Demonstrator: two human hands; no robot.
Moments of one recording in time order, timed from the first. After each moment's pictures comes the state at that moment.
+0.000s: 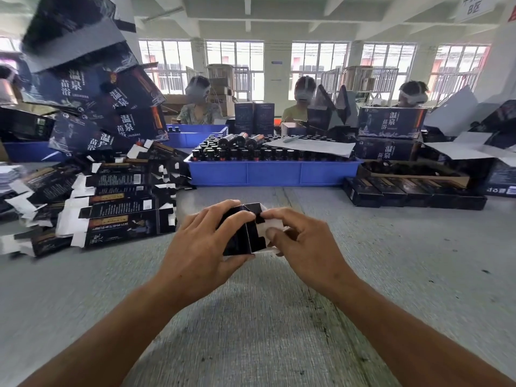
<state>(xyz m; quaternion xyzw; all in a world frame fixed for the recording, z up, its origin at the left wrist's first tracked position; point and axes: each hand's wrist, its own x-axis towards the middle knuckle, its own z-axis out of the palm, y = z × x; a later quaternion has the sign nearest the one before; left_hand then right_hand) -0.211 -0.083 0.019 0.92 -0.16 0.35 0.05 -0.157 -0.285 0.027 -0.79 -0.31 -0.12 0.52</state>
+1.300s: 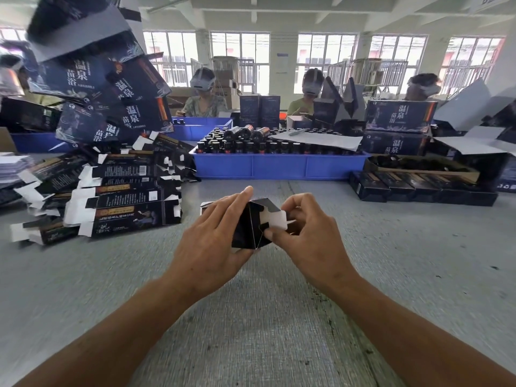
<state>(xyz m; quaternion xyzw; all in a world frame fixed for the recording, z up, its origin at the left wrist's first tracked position) -0.208 -0.091 0.007 0.91 -0.12 0.38 0.11 -0.164 -0.279 0.024 -0.80 -0.27 -0.17 0.50</state>
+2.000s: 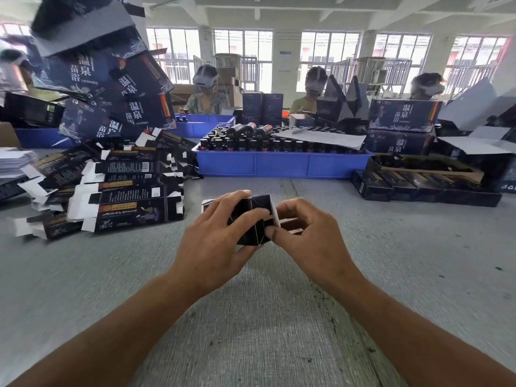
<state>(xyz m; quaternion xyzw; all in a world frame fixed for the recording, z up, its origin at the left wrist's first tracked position) -0.207 -0.089 0.007 0.90 -0.16 0.40 0.05 -0.166 -0.278 0.024 -0.79 -0.29 -0.13 0.53</state>
